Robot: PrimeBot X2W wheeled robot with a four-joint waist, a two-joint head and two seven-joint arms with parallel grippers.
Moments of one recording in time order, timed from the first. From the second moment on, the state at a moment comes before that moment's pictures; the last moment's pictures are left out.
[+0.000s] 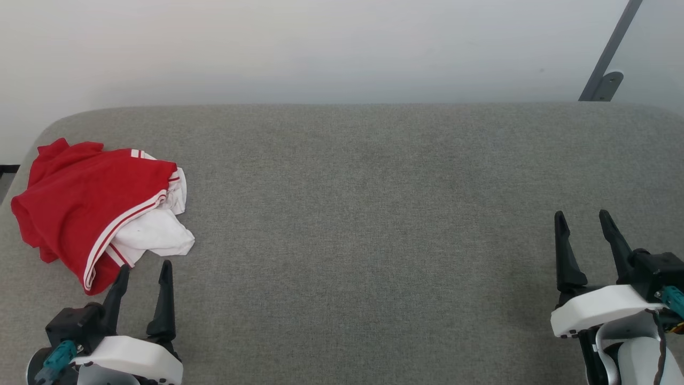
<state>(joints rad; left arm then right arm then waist) -0.04 0.20 0.04 0.26 -0.31 -0.13 -0.23 -0.15 -0.10 -0.12 0.26 0.14 0.13 -0.21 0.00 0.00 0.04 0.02</state>
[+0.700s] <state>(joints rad) -0.05 0.17 0.09 0.30 -0.19 -0.13 -0.26 -0.15 -0.07 -0.09 0.26 0.03 0.13 -0.25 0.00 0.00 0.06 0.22</state>
